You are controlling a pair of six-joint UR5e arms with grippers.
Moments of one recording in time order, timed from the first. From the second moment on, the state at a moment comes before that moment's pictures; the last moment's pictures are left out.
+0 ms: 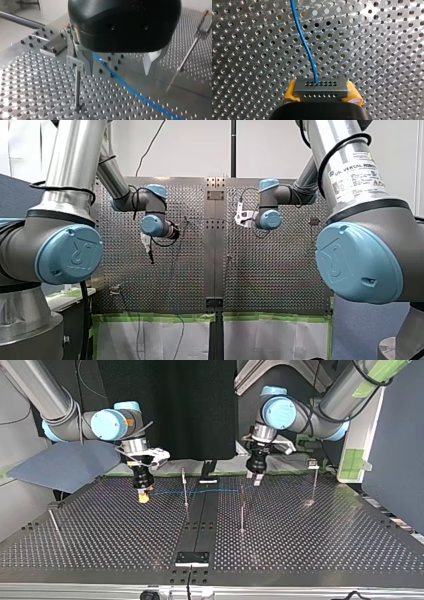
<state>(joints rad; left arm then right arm) -0.27 -1.79 -2.00 -2.53 -1.66 -1.95 2.04 -1.13 1.61 -0.54 1.54 1.70</state>
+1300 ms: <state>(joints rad) -0.34 -1.60 -2.02 -2.64 -1.75 -1.80 2.05 -1.13 1.61 -0.53 1.54 1.70</state>
